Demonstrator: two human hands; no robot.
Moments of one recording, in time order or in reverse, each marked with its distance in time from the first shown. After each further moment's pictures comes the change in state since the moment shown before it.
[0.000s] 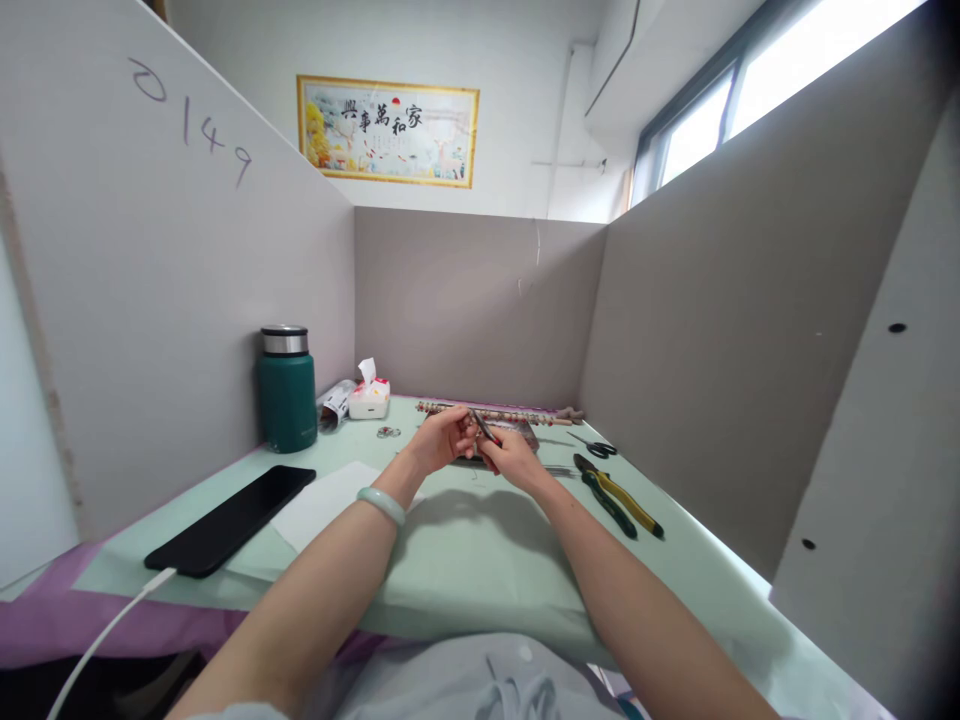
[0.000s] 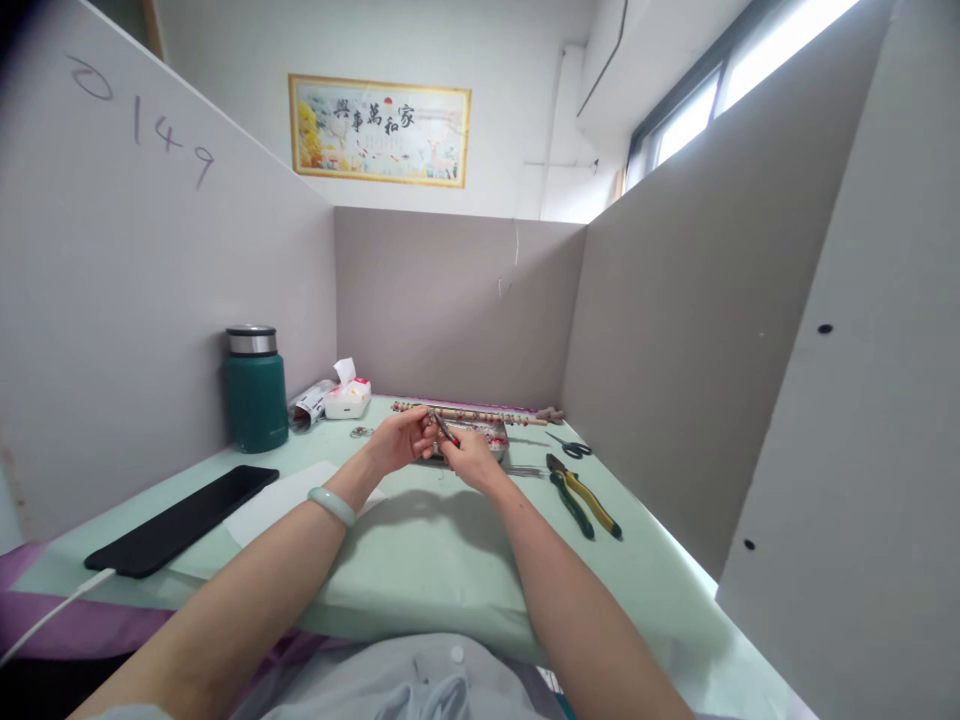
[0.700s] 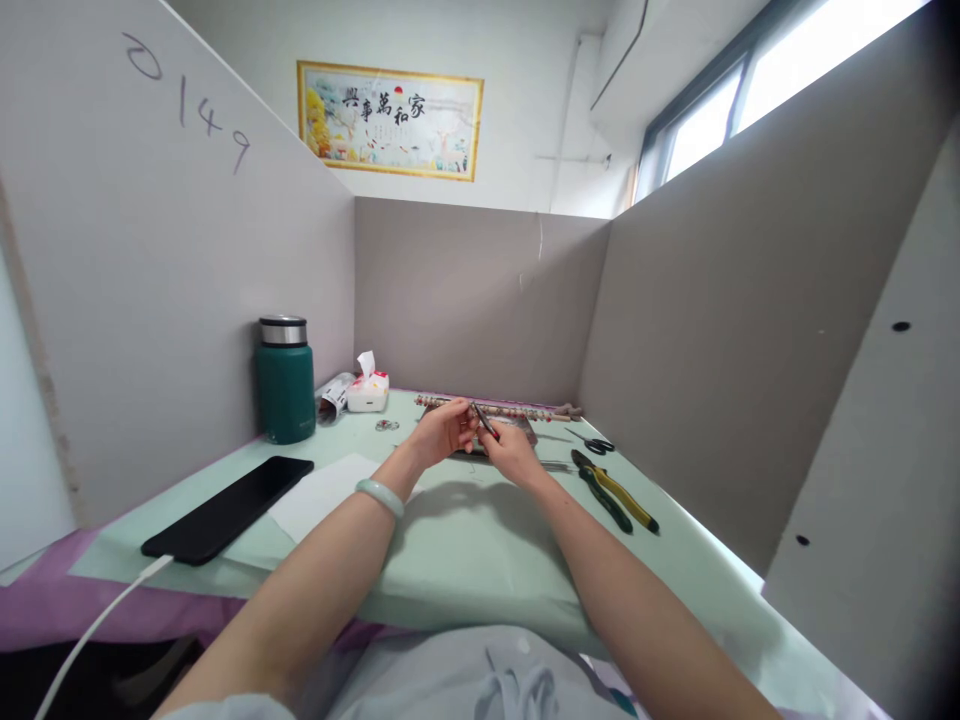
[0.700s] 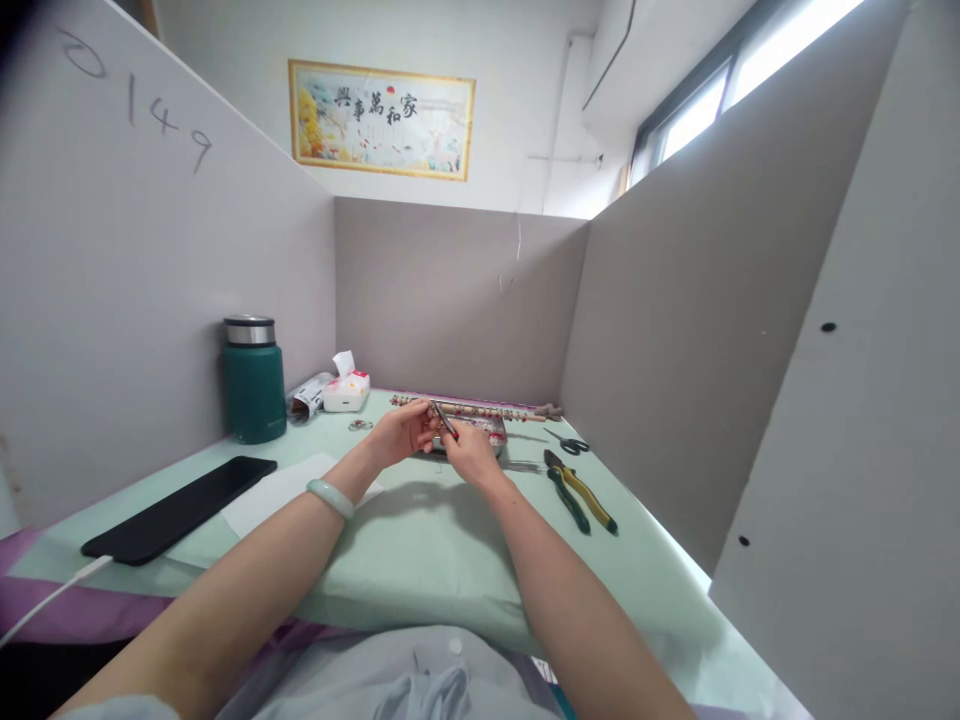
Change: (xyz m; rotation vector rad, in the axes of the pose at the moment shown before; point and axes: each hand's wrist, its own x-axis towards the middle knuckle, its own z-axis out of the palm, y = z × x) left_hand 0.000 -0.006 -0.003 0.055 -0.045 0.053; right_hand 0.002 0.015 0.006 -0.344 0.154 -0.026
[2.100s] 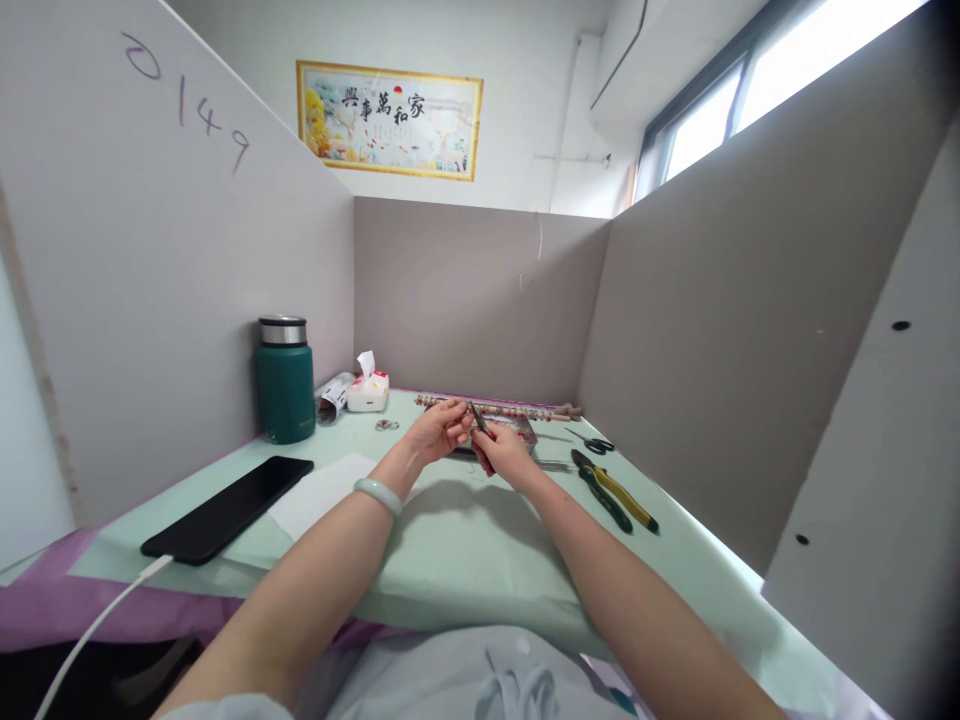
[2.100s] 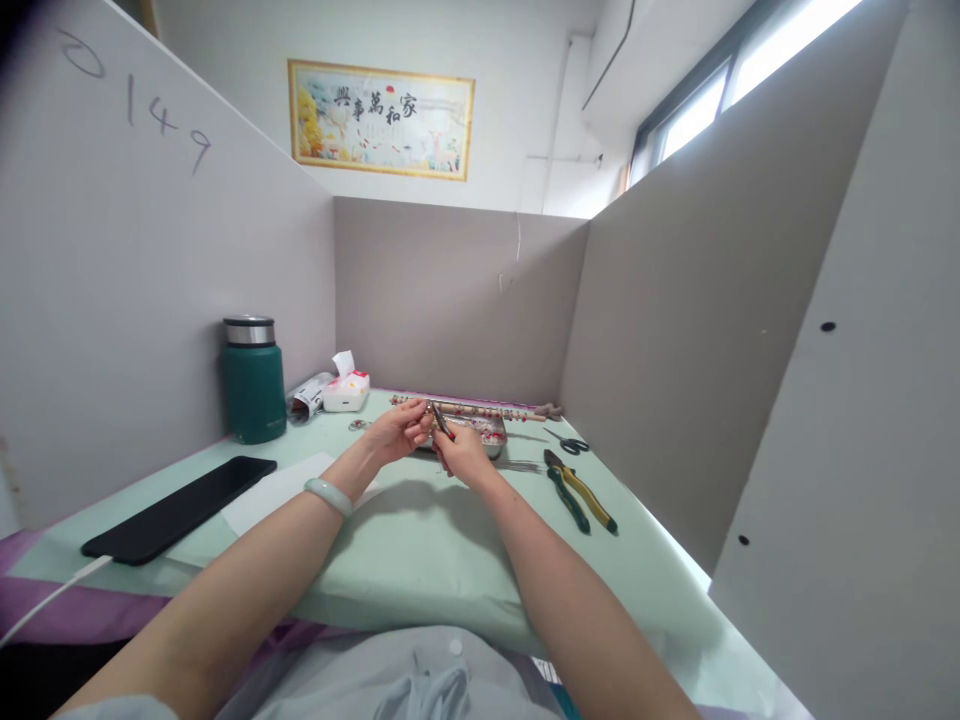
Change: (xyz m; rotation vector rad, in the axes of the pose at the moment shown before) left_hand 0.001 -0.002 -0.006 -0.037 0.100 0.025; right_hand -0.003 -0.015 0.005 0.355 -0.130 0.154
